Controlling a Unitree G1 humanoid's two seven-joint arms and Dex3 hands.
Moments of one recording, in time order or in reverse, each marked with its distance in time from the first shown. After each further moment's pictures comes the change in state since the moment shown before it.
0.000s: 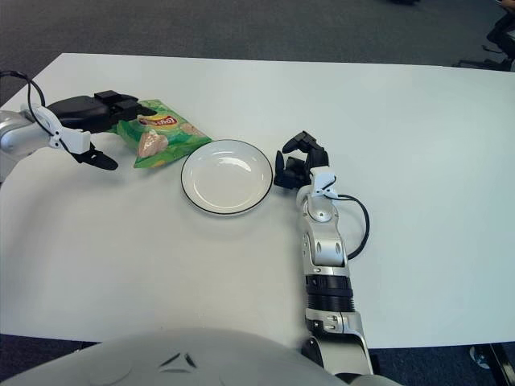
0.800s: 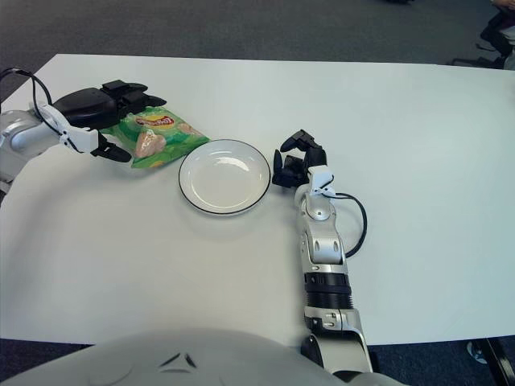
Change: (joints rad) left arm -0.038 -0.069 0.009 0.057 0.105 -0.100 0.199; right arm -0.011 0.000 0.003 0.030 0.000 -0.029 -0.001
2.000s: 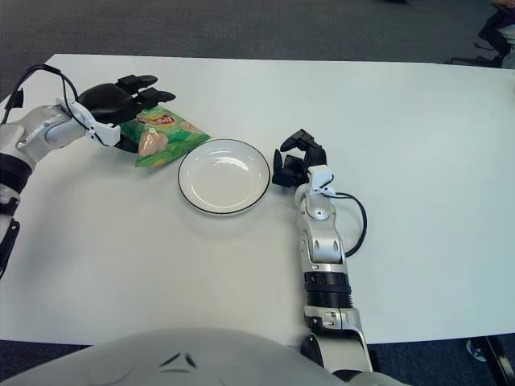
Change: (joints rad) left arm -0.262 -0.112 -0.199 0.481 0.269 -0.105 0.234; right arm -0.002 0.000 -0.001 0.003 0.000 -0.005 0.000
